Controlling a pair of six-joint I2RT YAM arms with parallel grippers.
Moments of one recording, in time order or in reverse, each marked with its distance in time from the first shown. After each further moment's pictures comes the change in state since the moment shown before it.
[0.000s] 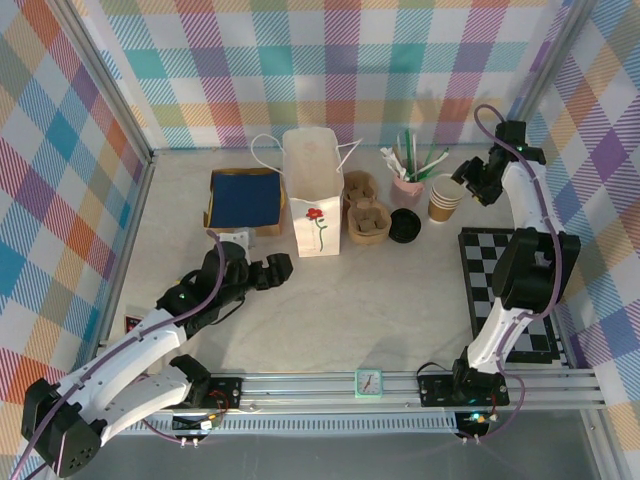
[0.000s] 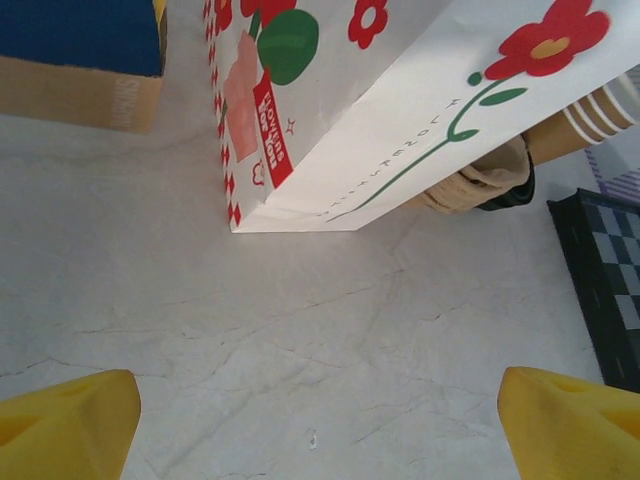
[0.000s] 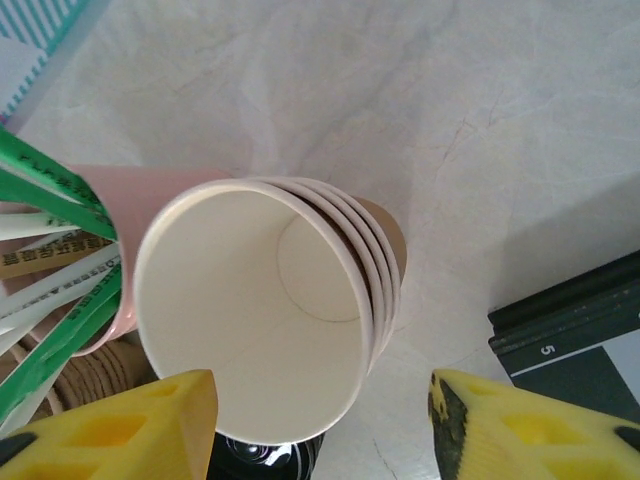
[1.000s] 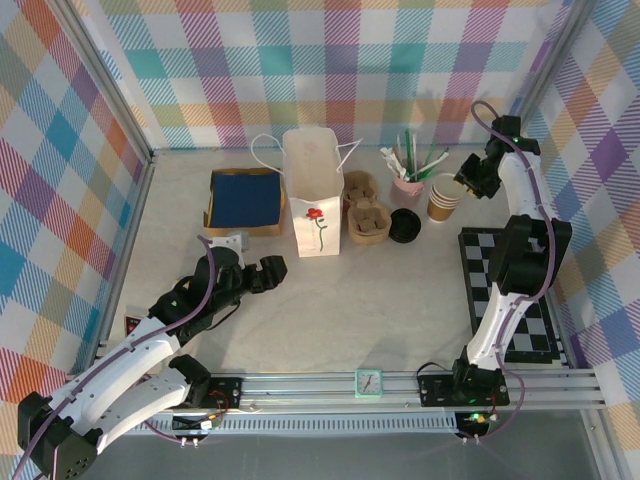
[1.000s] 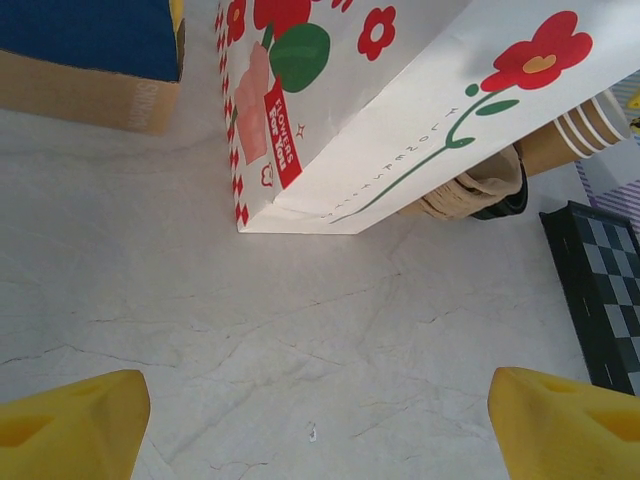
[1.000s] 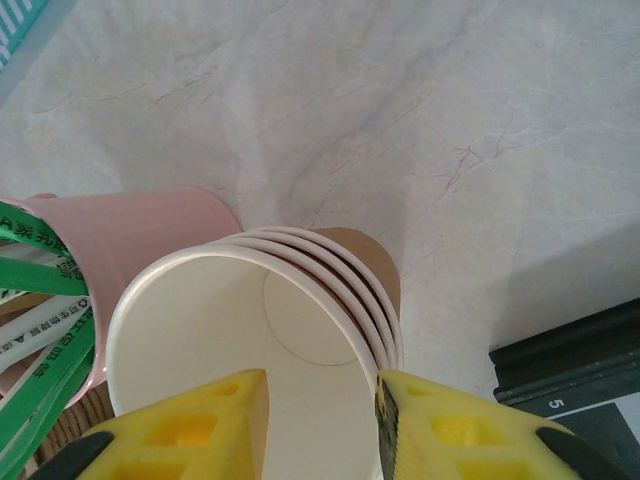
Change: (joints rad) left arm -0.002 -0.072 -0.021 -0.036 -0.020 -0.023; right arm 0.008 0.130 0.145 -0.062 0.020 -0.029
